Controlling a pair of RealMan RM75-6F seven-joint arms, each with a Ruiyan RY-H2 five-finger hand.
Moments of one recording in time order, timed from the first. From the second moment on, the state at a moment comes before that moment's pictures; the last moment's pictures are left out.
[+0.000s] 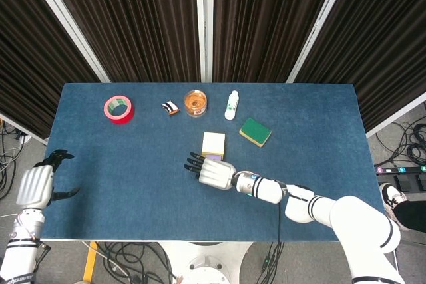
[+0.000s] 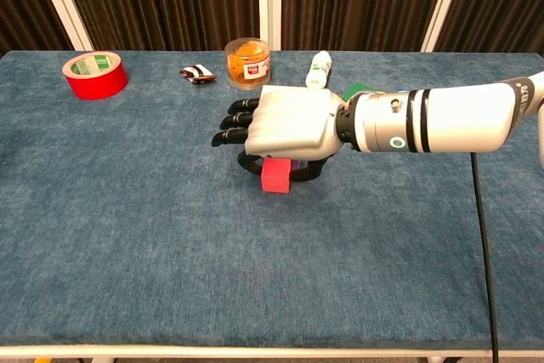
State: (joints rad) left arm -0.19 -1.18 -0.12 -1.77 1.23 1.34 0.11; right arm 1.15 -1.75 -0.10 -0.95 -1.79 0.82 -0.13
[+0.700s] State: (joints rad) left arm -0.19 -1.19 -0.11 -1.77 1.23 1.34 0.12; right arm 1.14 -1.74 -0.09 -0.97 -1.77 0.80 -0.16
